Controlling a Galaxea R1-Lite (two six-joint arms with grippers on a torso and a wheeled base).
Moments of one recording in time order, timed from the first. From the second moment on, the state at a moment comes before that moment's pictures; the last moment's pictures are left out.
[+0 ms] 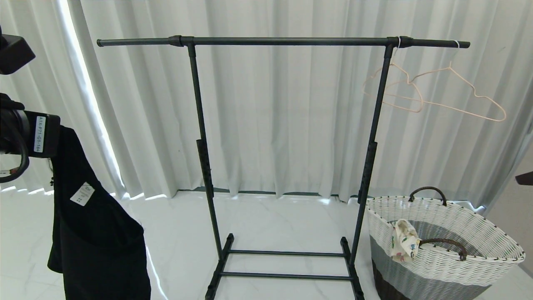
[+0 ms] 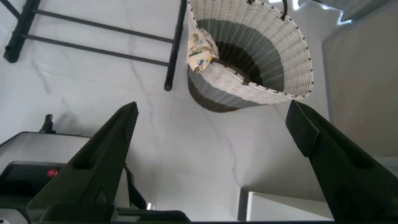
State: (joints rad) left arm 0.04 1.32 -1.32 0.50 0.04 0.21; right arm 0.23 1.26 -1.51 0.97 -0.17 -0.04
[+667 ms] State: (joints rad) left arm 0.04 1.30 -1.31 0.50 0.04 0.21; right arm 0.23 1.26 -1.51 0.95 -0.17 -0.05
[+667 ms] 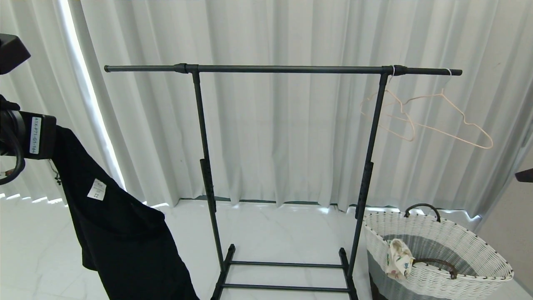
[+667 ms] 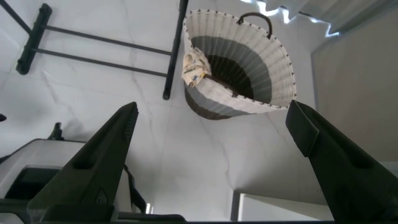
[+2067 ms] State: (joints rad) left arm 0.04 1.28 -1.26 0.49 0.08 0.21; right arm 0.21 1.26 -1.39 0.71 -0.10 -0.06
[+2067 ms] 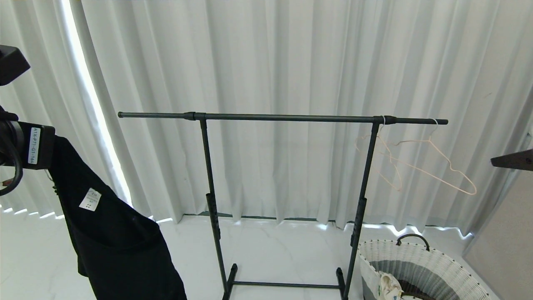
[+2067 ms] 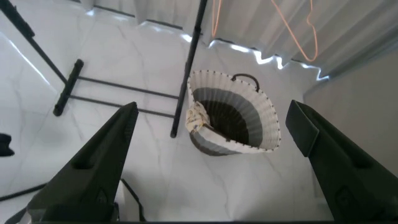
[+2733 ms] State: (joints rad) left arm 0.03 1.27 -1.26 0.49 0.02 0.21; right arm 0.21 1.24 -1.37 0.71 -0.09 -0.06
